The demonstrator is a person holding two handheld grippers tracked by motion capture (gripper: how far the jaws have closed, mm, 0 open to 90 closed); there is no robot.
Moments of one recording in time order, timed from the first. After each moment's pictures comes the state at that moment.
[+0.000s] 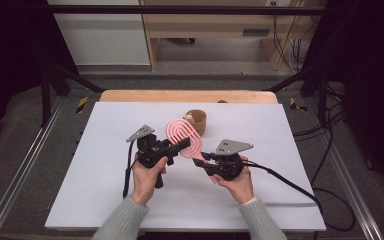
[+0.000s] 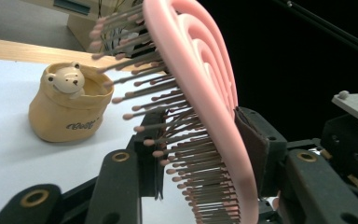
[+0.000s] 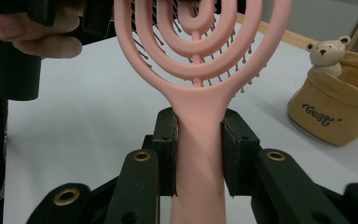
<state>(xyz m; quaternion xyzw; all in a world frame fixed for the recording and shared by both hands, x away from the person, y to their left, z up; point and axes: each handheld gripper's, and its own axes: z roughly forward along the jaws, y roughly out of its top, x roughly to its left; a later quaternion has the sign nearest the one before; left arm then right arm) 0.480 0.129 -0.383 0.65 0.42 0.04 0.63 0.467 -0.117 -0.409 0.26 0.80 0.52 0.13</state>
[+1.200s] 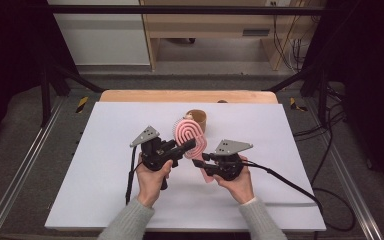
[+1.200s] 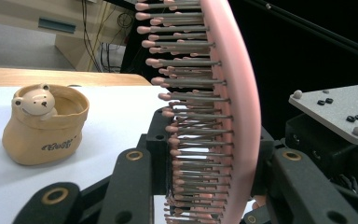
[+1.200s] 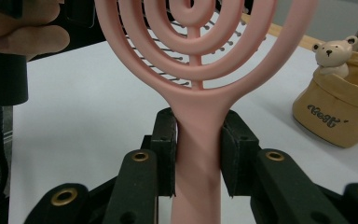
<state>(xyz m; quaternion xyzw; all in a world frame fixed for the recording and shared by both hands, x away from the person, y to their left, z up) 0.466 0.116 -0.373 0.66 0.38 0.06 0.65 0.467 -0.116 -0.409 0.25 0.80 0.53 0.12</state>
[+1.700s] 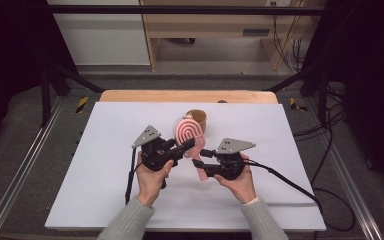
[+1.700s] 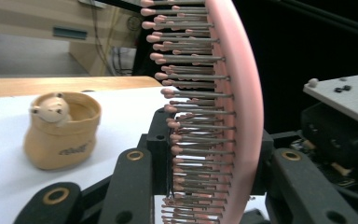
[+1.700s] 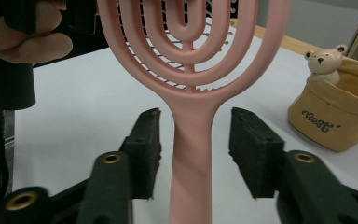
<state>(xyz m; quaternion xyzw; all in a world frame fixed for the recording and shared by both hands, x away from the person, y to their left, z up) 0.465 0.116 -0.369 0.67 0.37 0.11 0.63 0.467 -0.120 -0.404 0.25 0.80 0.53 0.12</state>
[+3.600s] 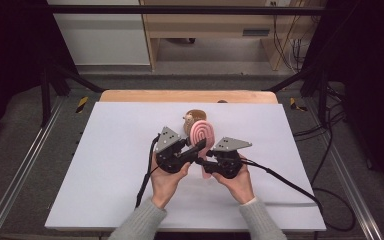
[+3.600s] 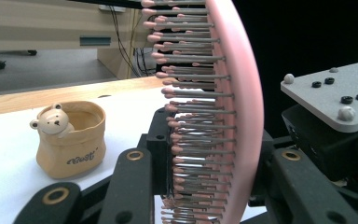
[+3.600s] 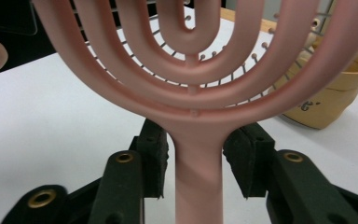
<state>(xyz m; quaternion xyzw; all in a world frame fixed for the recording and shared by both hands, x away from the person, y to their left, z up) 0.455 0.075 -0.363 0.69 0.37 0.17 0.59 0.474 -0.114 -0.413 0.31 0.79 0.51 0.14</state>
